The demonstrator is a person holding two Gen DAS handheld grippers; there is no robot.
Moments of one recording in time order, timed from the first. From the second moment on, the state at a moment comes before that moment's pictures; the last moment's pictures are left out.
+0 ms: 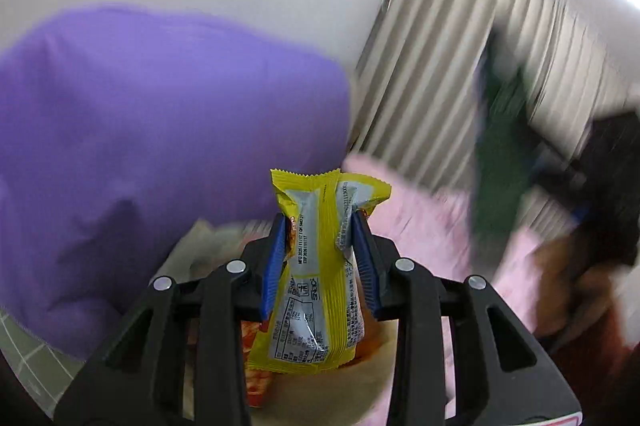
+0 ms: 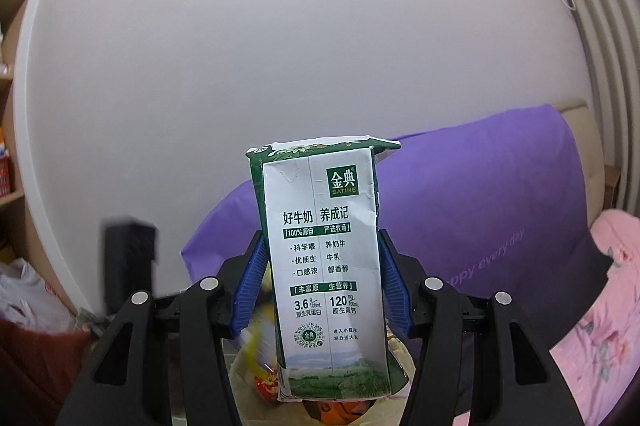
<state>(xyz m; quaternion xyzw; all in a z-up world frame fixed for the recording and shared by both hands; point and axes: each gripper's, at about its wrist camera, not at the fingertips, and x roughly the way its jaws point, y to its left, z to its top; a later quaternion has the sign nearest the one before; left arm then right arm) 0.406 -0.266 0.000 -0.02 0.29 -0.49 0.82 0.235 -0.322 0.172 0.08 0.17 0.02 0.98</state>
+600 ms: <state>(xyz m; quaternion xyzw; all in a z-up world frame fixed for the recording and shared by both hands) 0.422 -0.243 -0.068 -0.02 0.38 -0.43 0.82 0.301 -0.334 0.037 0.16 0.32 0.05 0.93</state>
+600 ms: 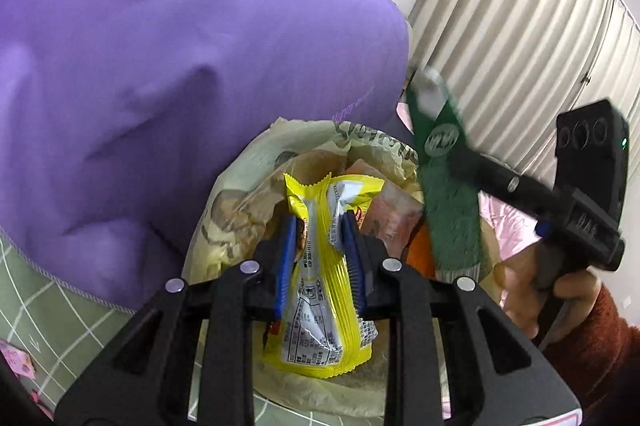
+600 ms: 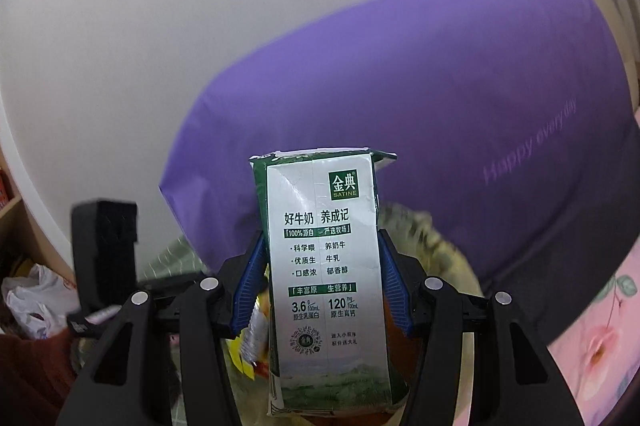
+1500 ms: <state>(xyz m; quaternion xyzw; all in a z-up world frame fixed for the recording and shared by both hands) 0.419 -0.234 -0.066 -0.07 0.40 -0.46 0.79 0.292 -0.325 0.034 0.12 0.36 -0.01 0.92</state>
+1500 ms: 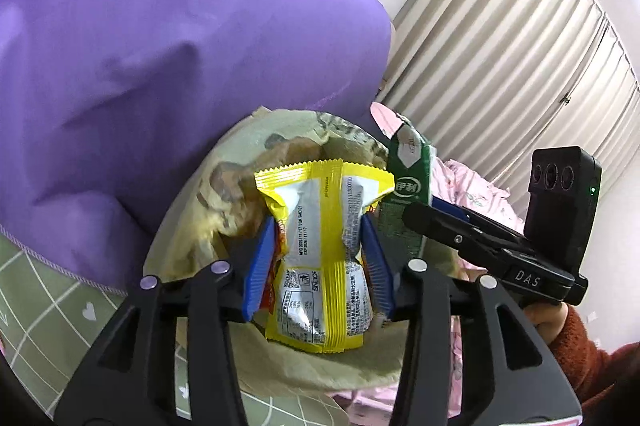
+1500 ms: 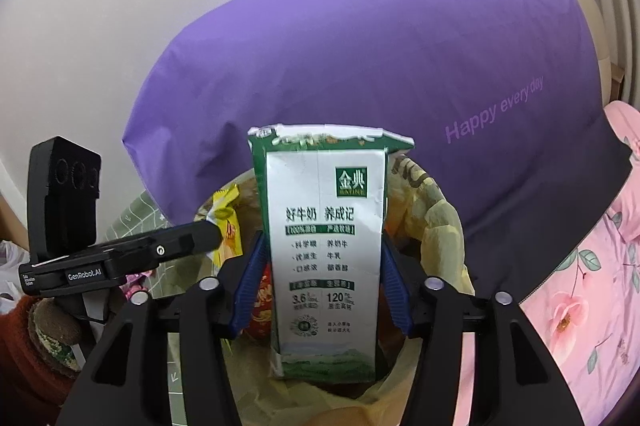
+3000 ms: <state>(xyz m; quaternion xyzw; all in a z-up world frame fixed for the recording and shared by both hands) 0.343 0.189 -0.134 -0.12 0.40 -0.07 0.91 0.293 -0.070 -0.004 -0.05 0.41 0.20 0.89</state>
